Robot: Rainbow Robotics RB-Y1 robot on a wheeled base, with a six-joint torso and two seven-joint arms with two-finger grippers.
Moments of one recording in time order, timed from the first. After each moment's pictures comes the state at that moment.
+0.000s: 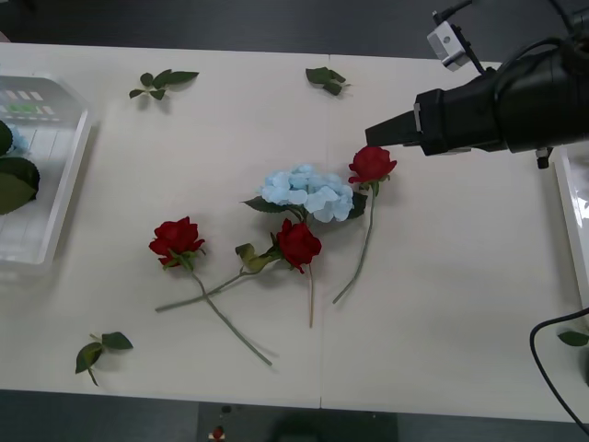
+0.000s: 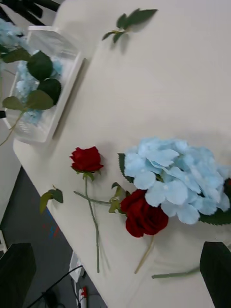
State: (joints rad) right arm -0.58 -0.54 -0.08 -1.81 -1.32 1.54 1.50; left arm 0.02 1.10 0.27 -1.42 1.47 1.02 -1.82
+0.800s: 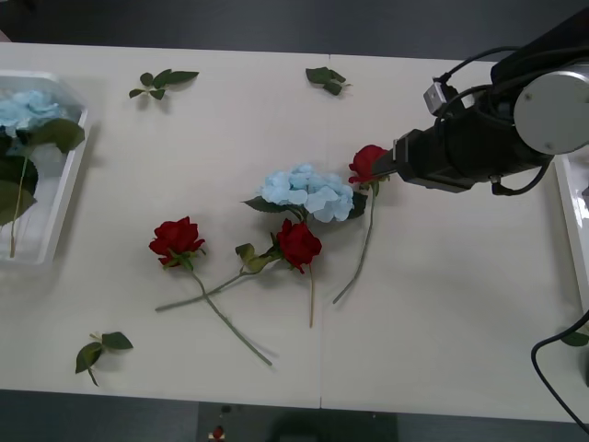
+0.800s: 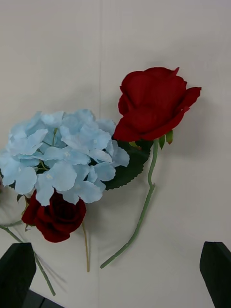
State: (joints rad) right arm -0.58 -0.54 0.13 -1.81 -0.86 1.58 1.04; left arm -0.21 1.10 0.02 -1.21 1.42 0.93 -1.86
